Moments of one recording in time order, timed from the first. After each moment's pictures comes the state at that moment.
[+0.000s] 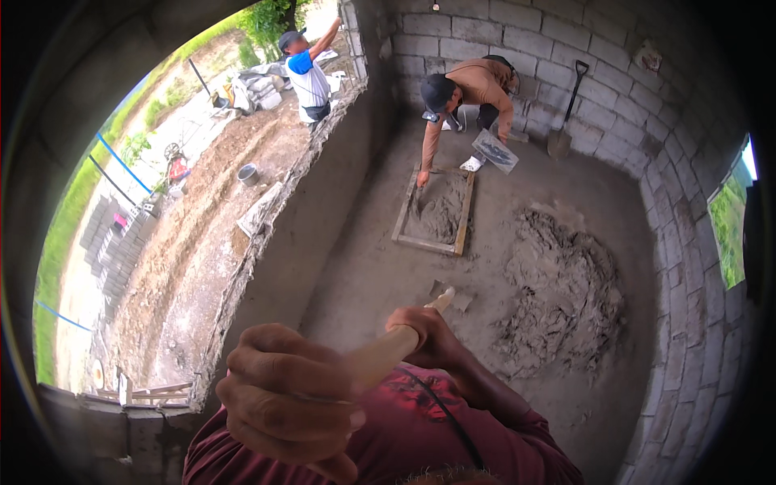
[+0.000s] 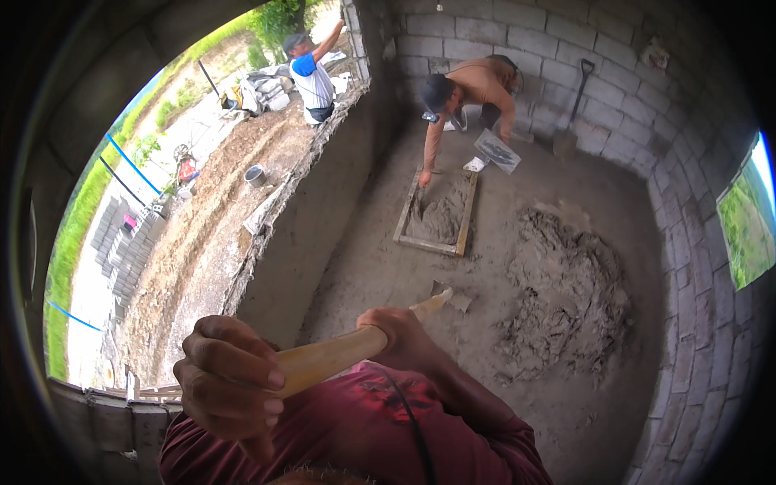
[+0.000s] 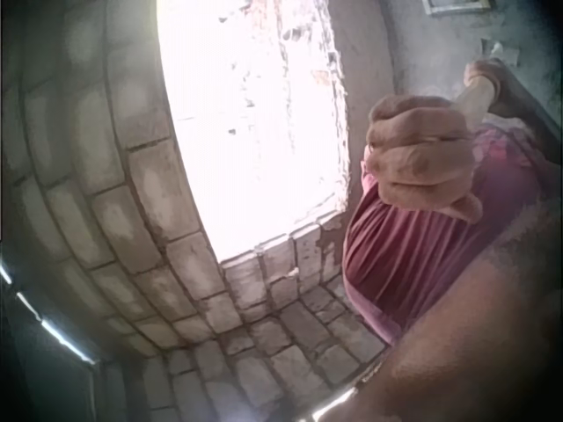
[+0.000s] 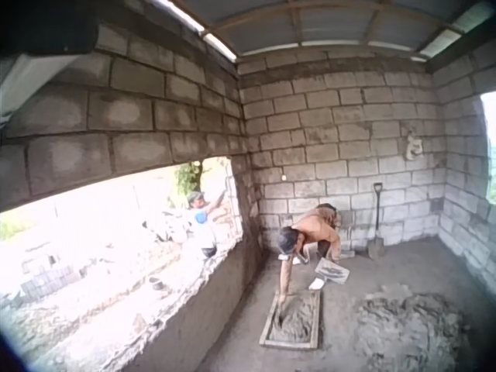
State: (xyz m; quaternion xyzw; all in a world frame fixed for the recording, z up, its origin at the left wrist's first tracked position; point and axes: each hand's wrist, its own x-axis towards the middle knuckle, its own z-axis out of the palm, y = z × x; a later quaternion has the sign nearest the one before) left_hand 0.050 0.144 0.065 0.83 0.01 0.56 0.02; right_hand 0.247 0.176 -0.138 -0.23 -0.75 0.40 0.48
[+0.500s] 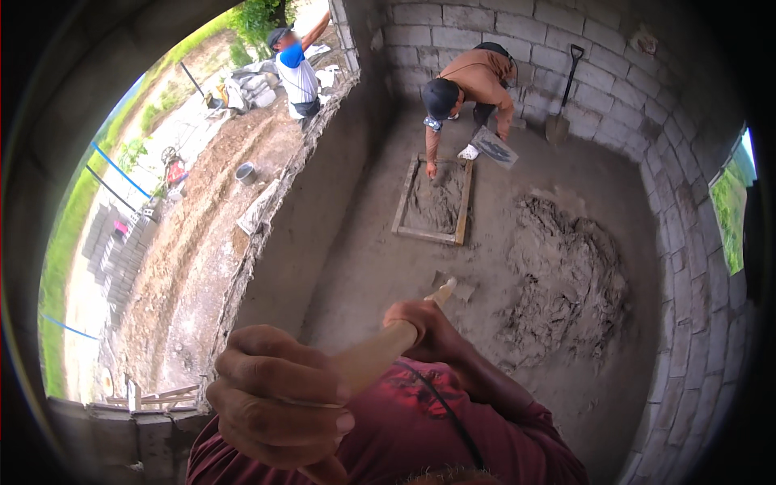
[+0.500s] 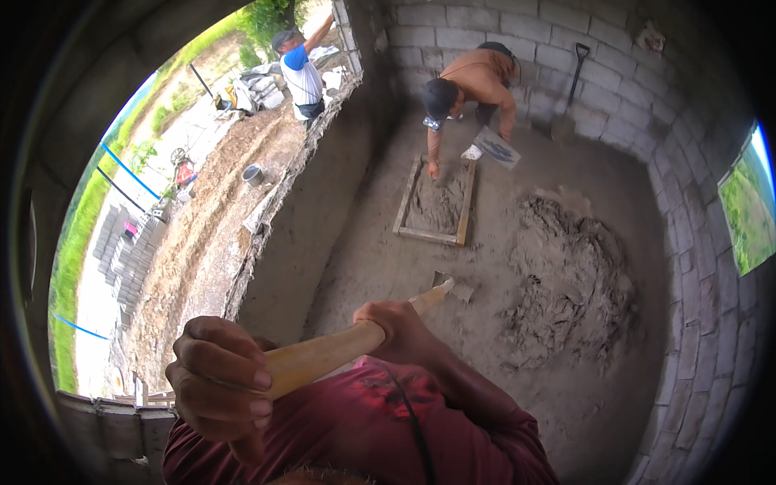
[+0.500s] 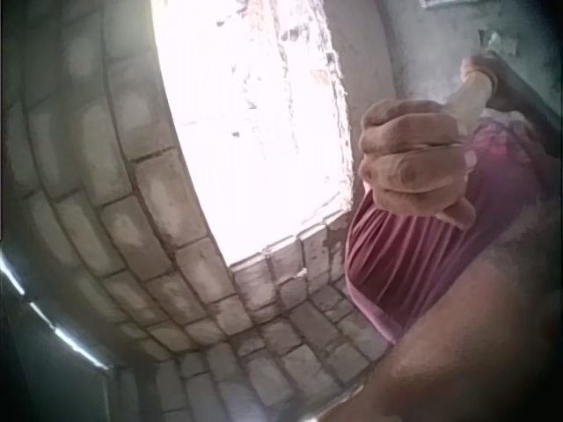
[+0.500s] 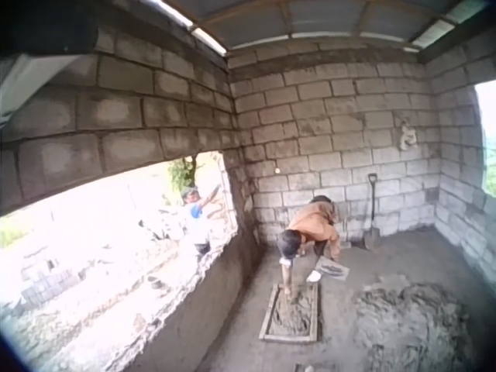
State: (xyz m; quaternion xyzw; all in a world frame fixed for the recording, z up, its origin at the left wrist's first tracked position) left_hand 0.055 0.142 0.068 0.82 0.00 0.57 0.02; right_hand 0.246 0.177 -0.145 -0.22 -0.74 0.41 0.48
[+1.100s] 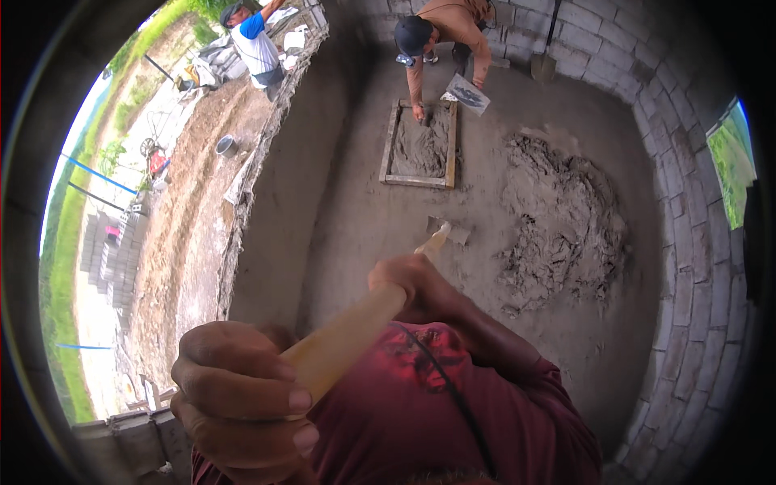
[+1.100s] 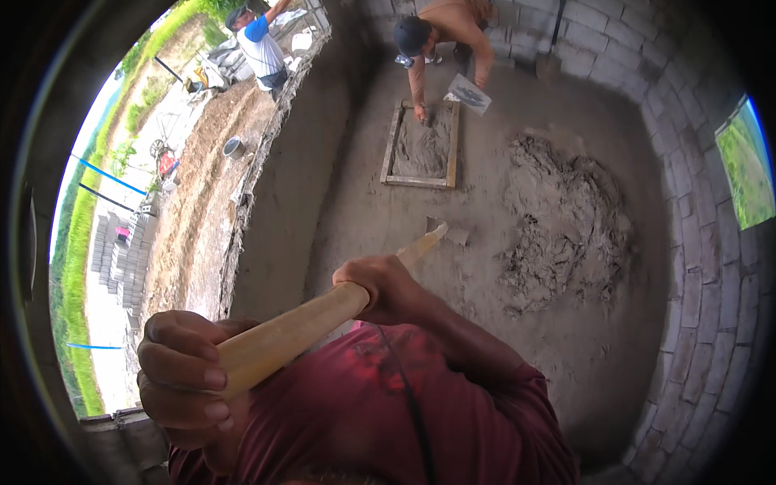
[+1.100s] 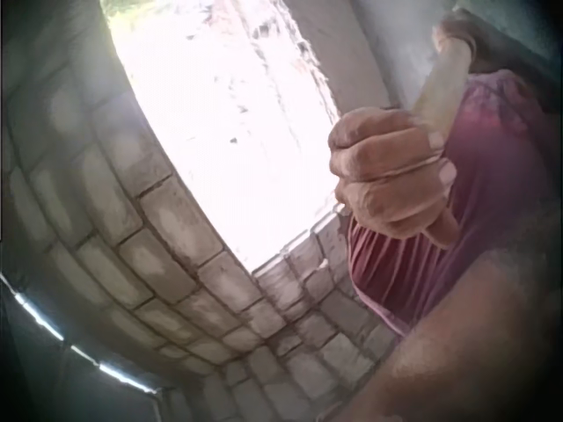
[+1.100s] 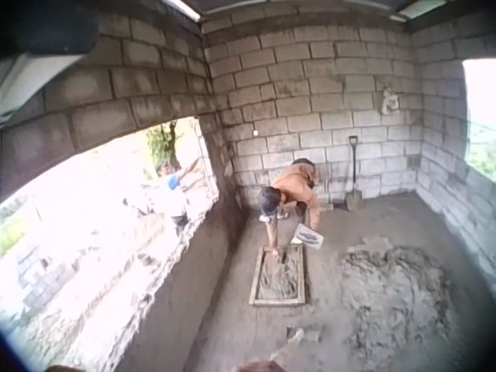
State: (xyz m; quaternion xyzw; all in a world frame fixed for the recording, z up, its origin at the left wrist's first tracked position) left_hand 0.059 0.130 0.062 0.83 0.04 0.56 0.05; right_hand 0.249 0.177 -0.142 -0.21 -0.75 0.37 0.50
